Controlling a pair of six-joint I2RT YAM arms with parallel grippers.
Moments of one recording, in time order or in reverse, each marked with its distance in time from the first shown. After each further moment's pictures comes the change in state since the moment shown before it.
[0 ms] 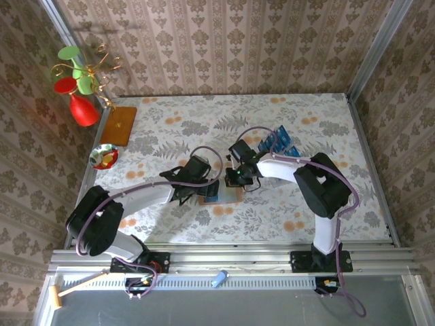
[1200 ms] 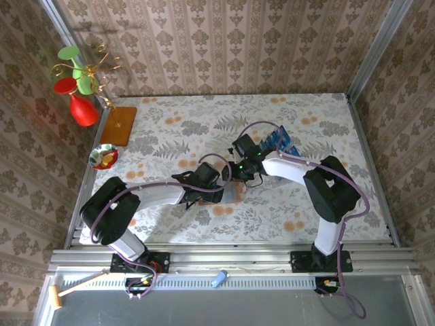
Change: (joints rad) left arm -0.066 0.125 -0.002 0.061 -0.046 -0.008; right arm -0.032 -0.090 -0.004 0.013 -0.013 0.030
